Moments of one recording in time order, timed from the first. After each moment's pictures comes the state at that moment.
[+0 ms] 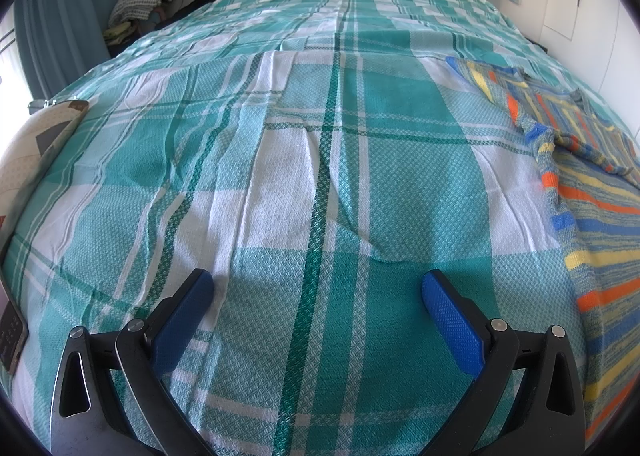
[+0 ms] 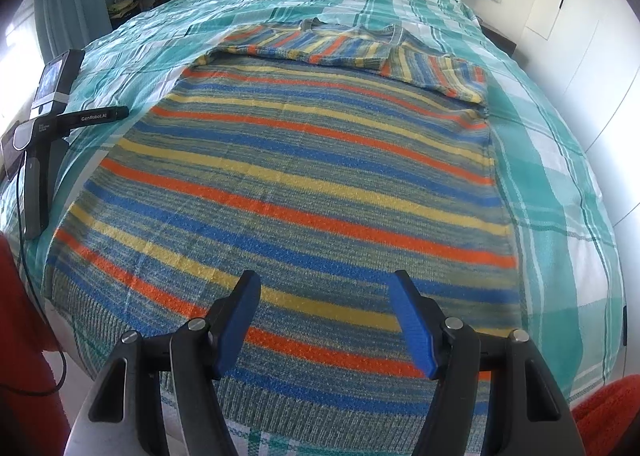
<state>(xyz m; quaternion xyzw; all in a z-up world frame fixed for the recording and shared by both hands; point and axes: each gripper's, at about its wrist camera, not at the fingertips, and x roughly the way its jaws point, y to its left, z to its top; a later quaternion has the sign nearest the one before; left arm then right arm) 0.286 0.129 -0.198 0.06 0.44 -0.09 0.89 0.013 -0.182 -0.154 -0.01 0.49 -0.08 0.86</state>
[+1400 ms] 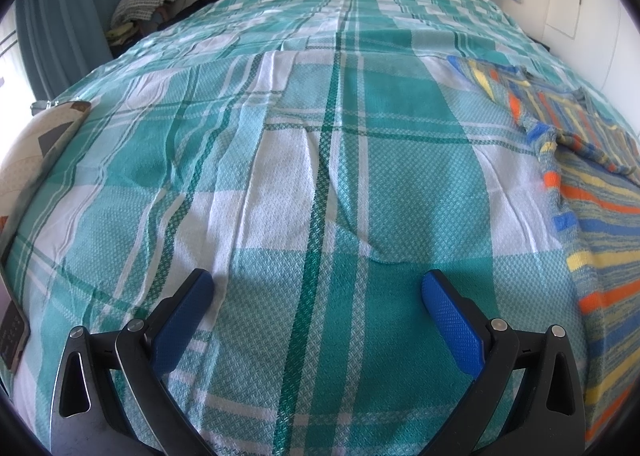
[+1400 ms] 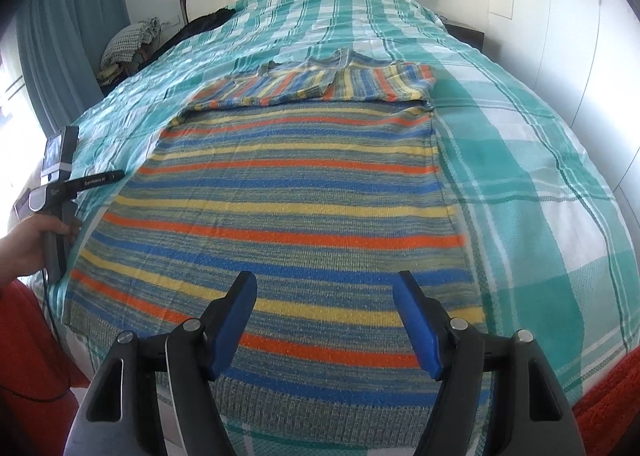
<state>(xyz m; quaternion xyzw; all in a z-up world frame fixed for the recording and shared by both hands) 0.285 0.127 -0.198 0.06 0.44 -0.08 0.89 -0.024 -0.240 -0.140 0.09 0.42 -0.09 0.90</state>
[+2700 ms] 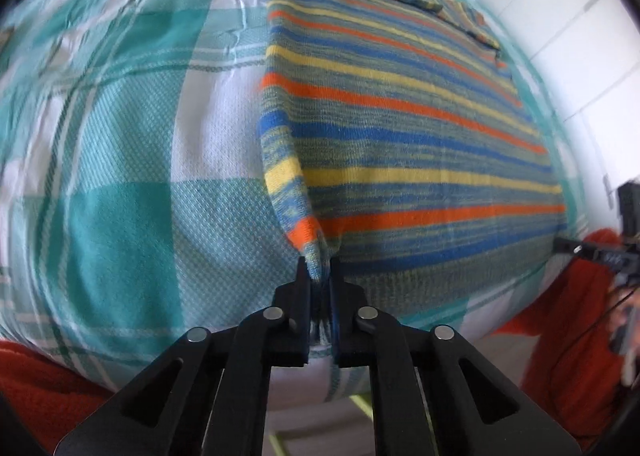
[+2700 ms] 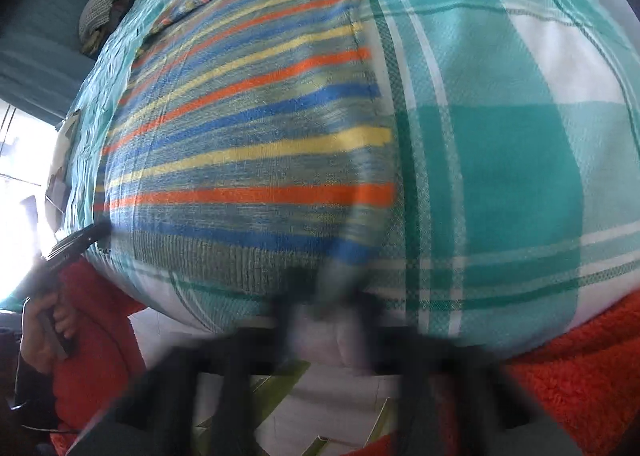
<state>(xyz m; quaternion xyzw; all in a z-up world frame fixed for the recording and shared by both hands) 0.097 0.070 -0.173 0.01 0.60 -0.26 0.76 -0.061 -0.327 -0.183 0.23 0.61 -0.02 0.75</state>
